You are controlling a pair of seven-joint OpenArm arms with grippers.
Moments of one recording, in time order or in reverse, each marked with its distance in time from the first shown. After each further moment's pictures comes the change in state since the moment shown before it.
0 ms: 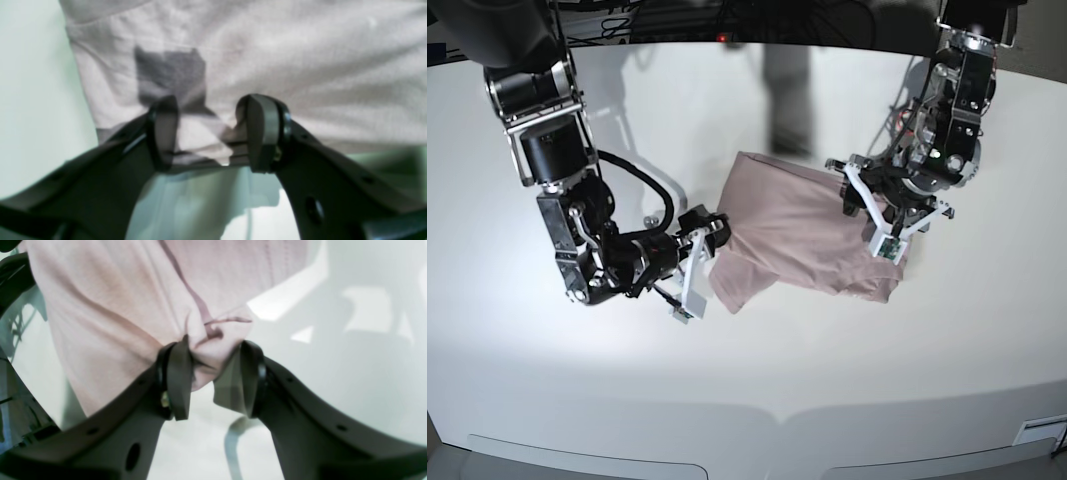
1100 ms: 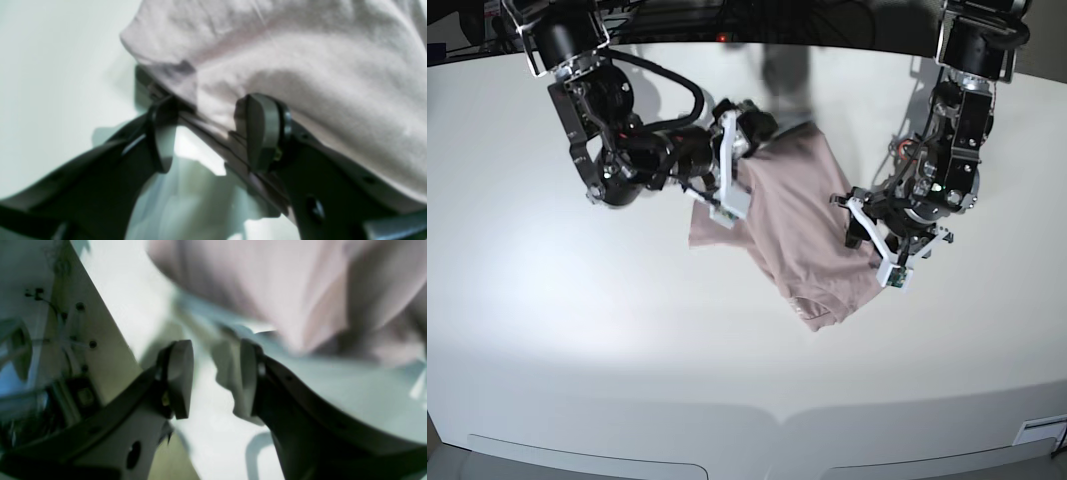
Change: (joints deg) left arm -7.5 0.5 -0.3 -13.2 -1.3 -2.0 -6.1; right arm -20.2 0.6 -0.3 28.7 8.0 0.0 -1.3
